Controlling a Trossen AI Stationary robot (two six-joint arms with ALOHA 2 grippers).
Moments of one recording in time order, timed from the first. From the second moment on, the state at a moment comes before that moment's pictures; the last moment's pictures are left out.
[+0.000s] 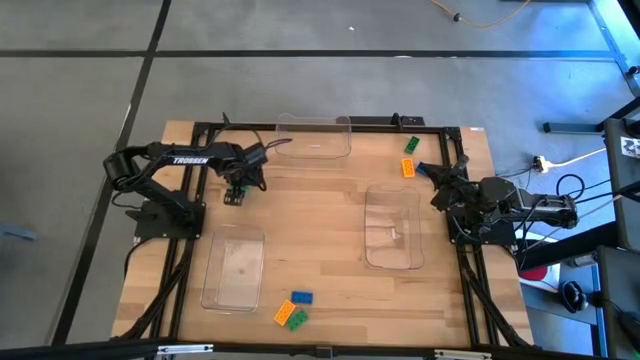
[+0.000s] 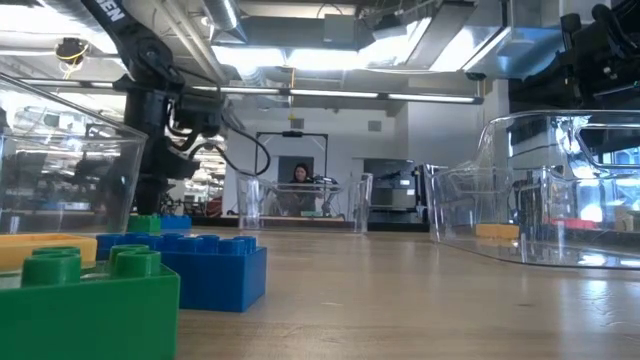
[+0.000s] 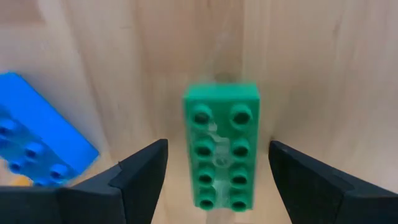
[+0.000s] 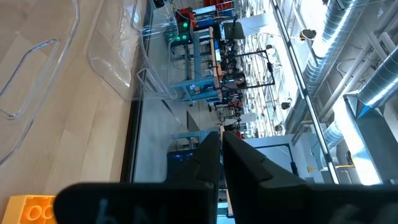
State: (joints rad) left arm 0.58 1.45 0.67 -0.71 -0.14 0.62; right arm 0.05 0.02 0.25 -0.33 0.71 -1.29
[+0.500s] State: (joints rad) left arm 0.58 1.44 0.68 -0.74 -0.19 0.53; right arm 0.05 0.02 0.25 -0.33 0.71 -1.29
